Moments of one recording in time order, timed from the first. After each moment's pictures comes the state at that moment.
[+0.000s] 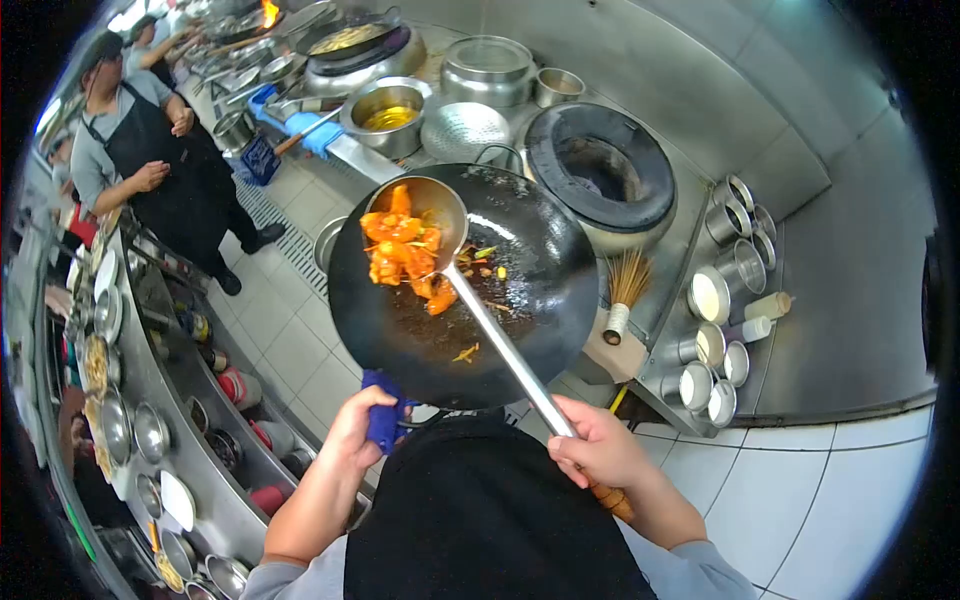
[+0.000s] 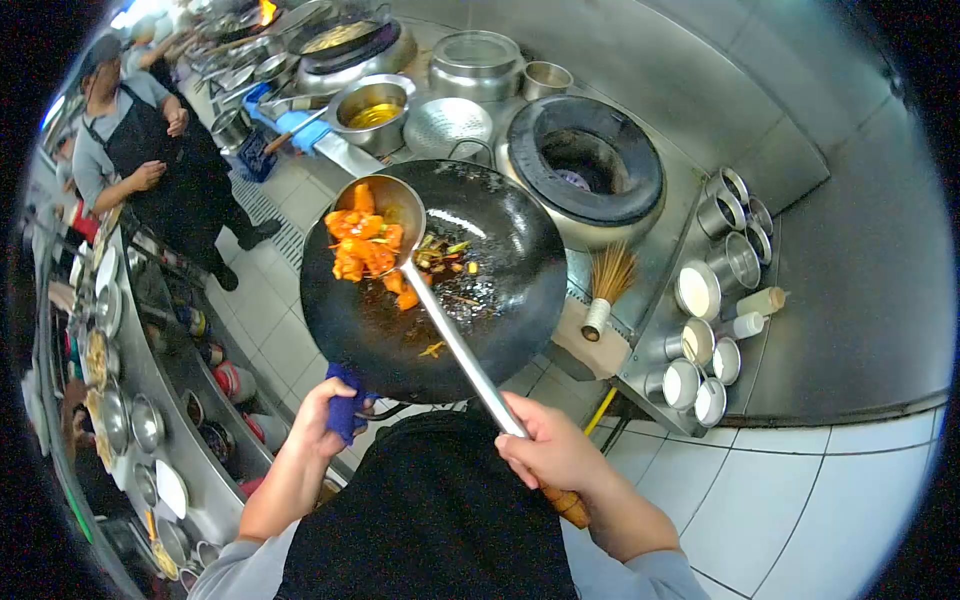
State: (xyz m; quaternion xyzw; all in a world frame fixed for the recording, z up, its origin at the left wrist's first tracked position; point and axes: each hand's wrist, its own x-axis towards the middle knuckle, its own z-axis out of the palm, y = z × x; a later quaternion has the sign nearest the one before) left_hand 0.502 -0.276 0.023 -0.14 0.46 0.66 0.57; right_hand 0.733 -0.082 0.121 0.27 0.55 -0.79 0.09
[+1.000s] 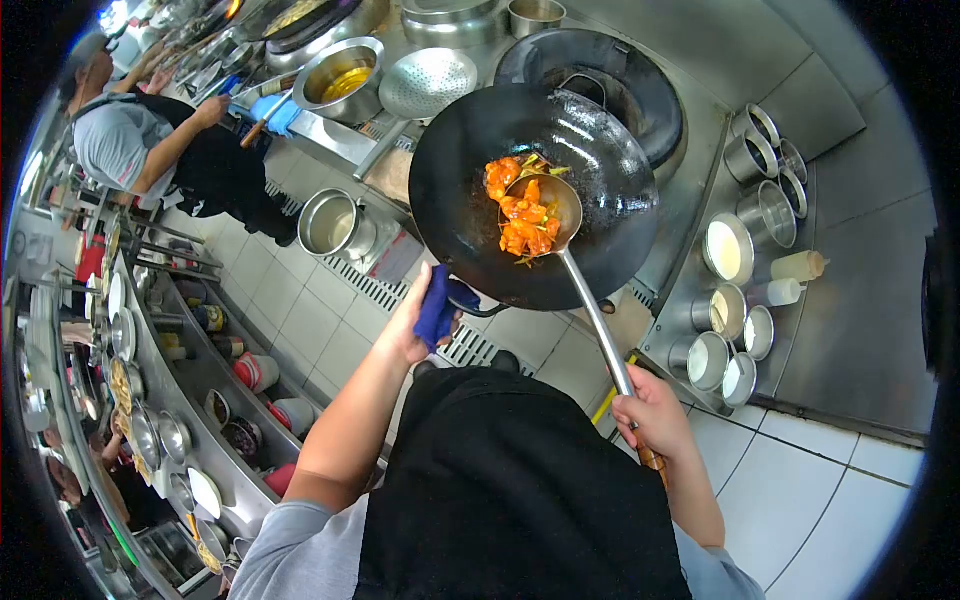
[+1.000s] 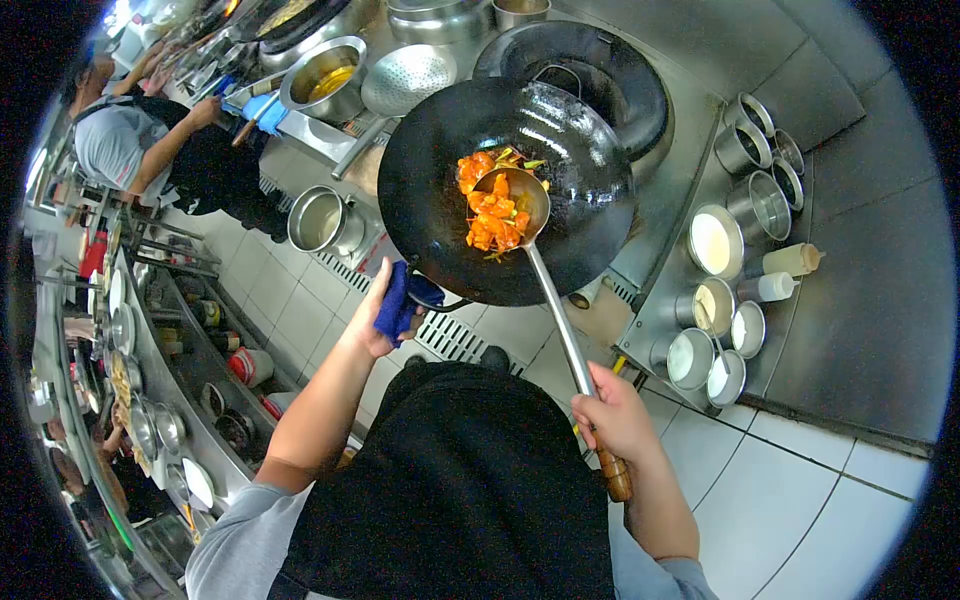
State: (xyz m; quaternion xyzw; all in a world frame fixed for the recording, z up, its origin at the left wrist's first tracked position) left_hand 0.499 -0.103 -0.045 -0.01 0.42 0.62 0.66; right_hand 0.815 0.019 0.070 0.42 0.48 -0.77 0.00
